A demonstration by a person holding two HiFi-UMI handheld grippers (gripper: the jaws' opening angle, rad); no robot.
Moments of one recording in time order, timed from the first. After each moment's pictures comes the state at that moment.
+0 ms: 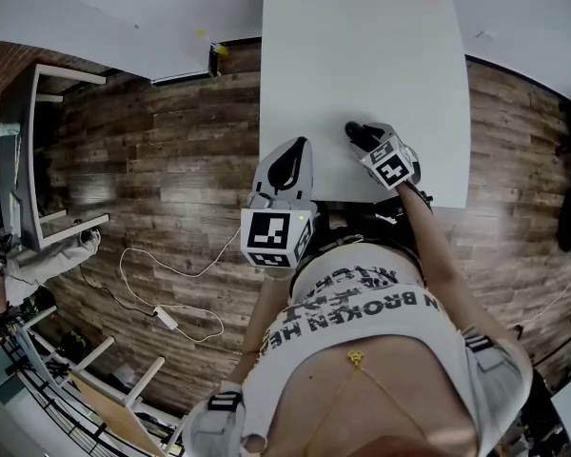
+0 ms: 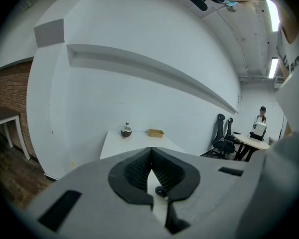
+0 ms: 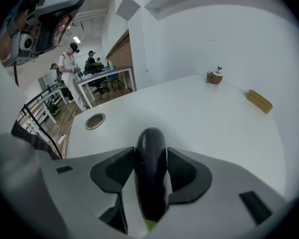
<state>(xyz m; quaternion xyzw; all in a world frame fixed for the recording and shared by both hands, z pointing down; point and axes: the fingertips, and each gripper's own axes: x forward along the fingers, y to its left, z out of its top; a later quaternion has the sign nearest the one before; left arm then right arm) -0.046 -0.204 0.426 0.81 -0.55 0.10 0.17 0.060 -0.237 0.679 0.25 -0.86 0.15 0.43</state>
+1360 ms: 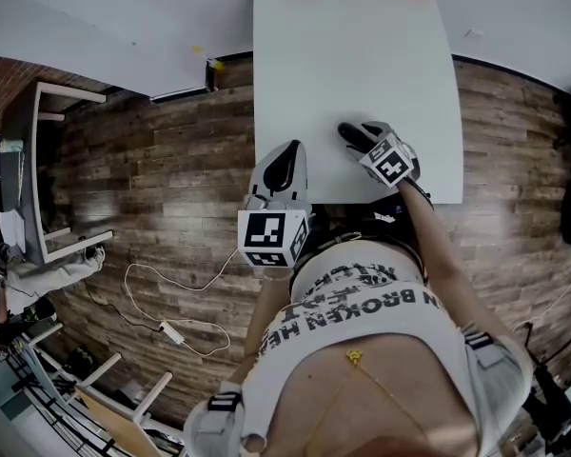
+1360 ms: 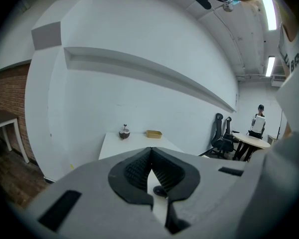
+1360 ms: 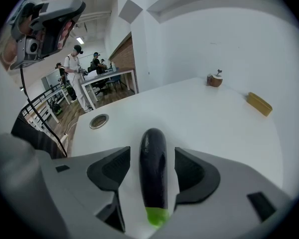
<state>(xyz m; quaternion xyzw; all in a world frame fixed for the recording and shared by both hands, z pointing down) -0.040 -0.197 0.422 0.82 -0.54 0.10 0.16 0.069 -0.233 0.667 0.24 -0.86 0.15 0.42</state>
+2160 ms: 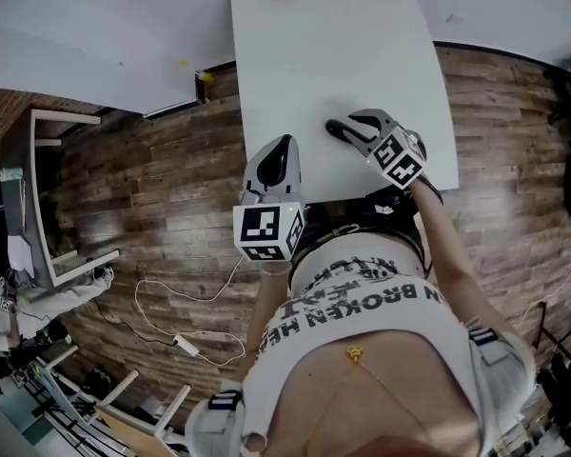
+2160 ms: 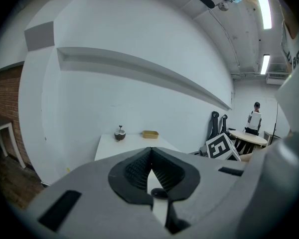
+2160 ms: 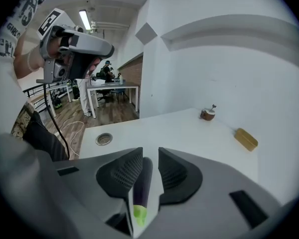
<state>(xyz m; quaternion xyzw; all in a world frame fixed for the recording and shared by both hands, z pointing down) -0.028 -0.204 0.420 0.83 -0.52 0.11 0.15 0.073 -0.239 0.567 0.25 -0.90 0.04 0.35</state>
